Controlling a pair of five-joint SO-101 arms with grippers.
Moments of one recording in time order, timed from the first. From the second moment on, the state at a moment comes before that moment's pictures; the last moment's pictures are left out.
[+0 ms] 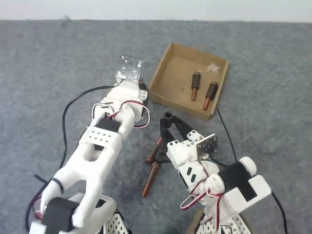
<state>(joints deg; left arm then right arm) 9.4 -19.9 53.9 14.0 2.6 -32.1 5.0 94.5 -86.8 -6.7</state>
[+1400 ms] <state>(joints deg) 20.7 -43.5 62.9 11.6 21.5 -32.1 5.0 94.5 -84.2 -6.7</state>
